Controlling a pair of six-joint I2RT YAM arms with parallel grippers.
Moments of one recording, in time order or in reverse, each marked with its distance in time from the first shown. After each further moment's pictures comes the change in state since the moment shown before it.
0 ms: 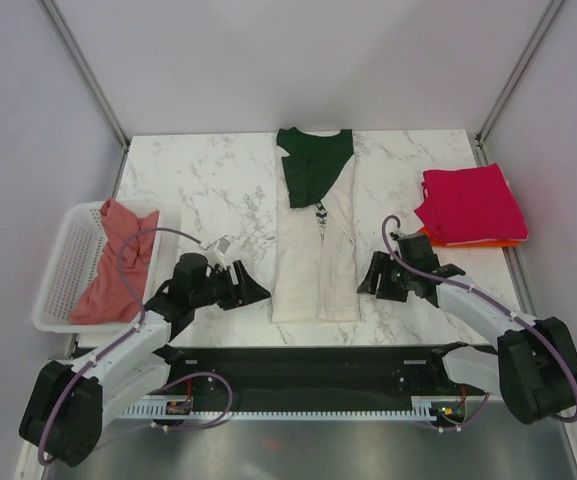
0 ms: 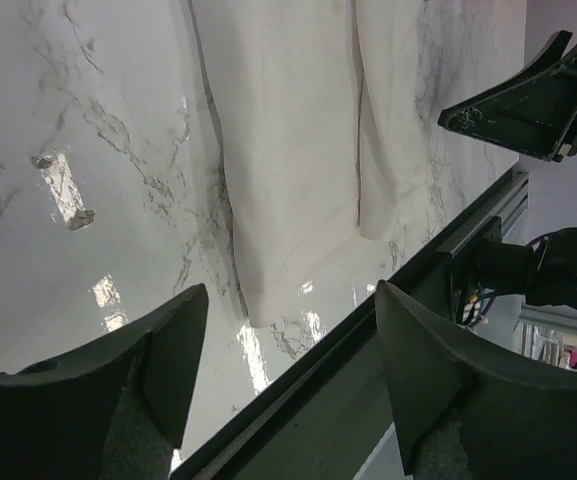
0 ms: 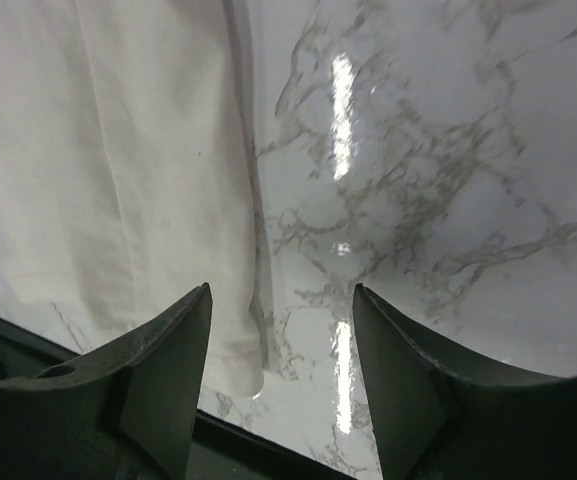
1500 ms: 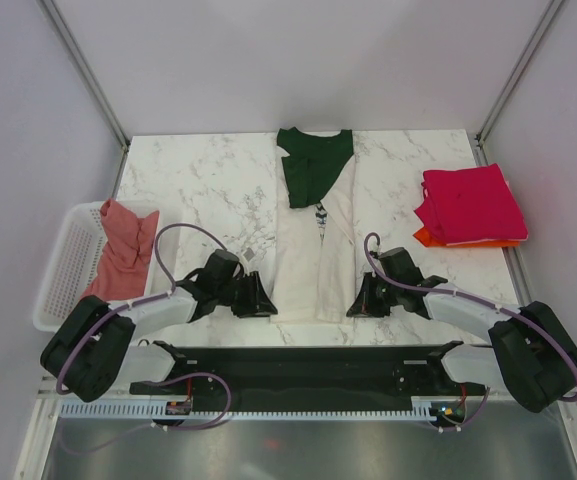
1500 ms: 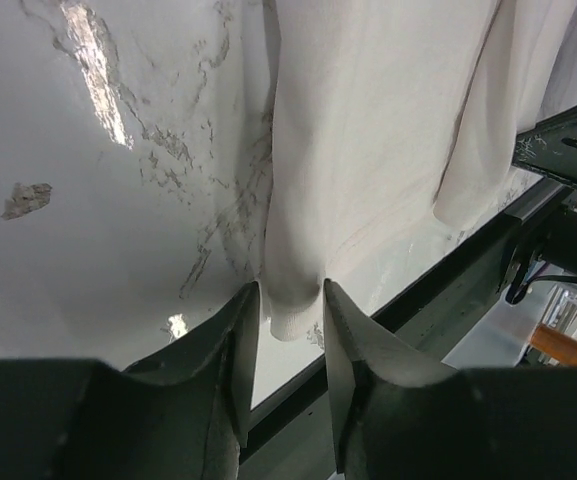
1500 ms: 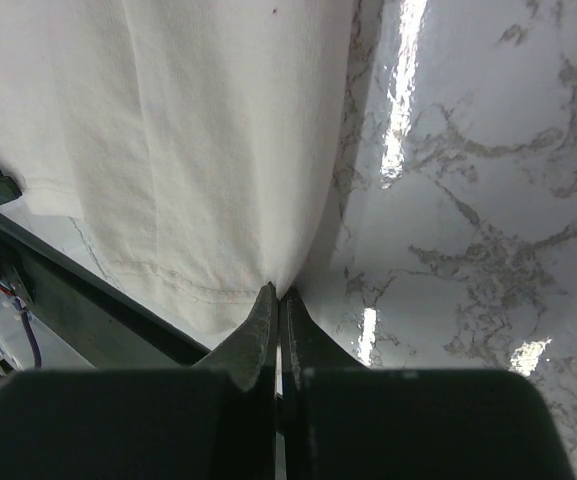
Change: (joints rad) left arm -0.168 0.388 0.117 -0.018 -0.053 -0.042; right arm 0.199 0.049 -0.118 0.143 -0.135 0.145
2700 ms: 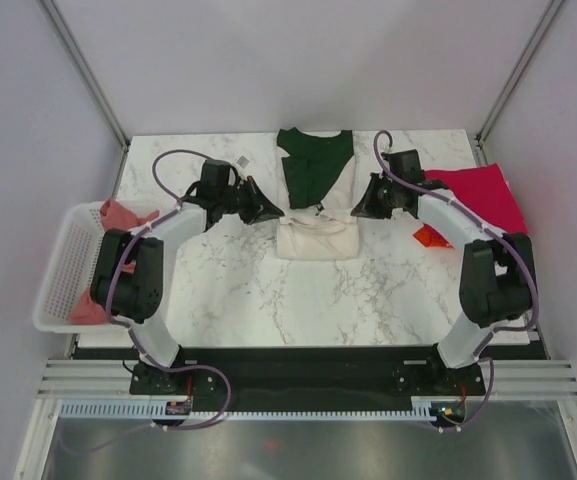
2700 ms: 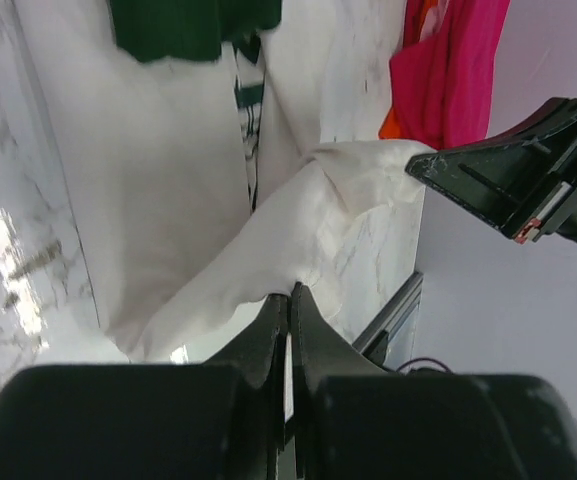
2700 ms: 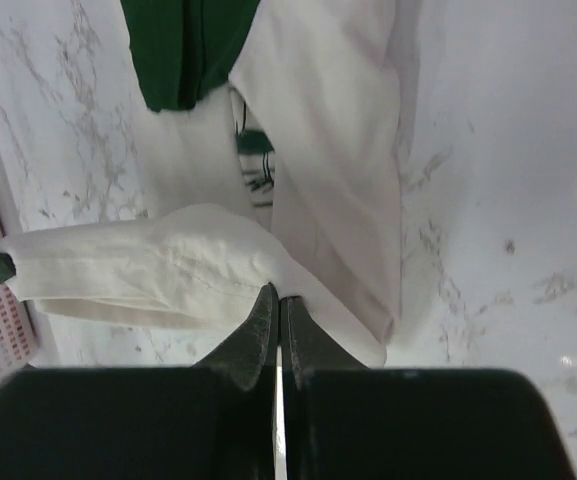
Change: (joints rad) left arm 0.272 0.457 0.712 -0.051 0.214 -0.035; right arm -0.257 0.433 0.808 -0.238 0.078 -0.141
